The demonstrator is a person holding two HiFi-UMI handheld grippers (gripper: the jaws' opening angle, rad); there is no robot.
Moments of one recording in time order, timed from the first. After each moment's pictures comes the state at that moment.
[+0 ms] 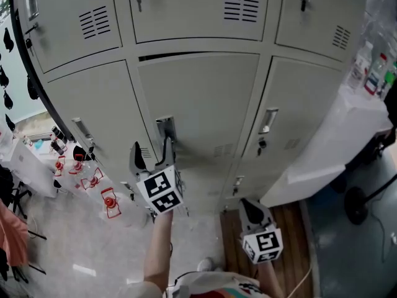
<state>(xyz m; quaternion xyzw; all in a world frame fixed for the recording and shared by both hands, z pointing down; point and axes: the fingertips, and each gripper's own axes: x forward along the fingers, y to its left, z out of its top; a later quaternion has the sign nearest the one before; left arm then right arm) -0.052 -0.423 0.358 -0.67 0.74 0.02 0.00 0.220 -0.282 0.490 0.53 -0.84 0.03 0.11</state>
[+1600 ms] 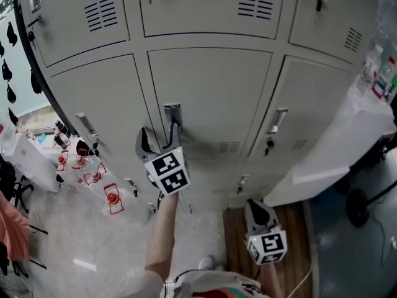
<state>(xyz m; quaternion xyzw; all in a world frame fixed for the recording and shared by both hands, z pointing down) -0.061 -0.468 0.358 -0.66 0.75 -0.01 0.01 0.226 -0.285 0.498 0.54 -0.83 0.03 0.11</state>
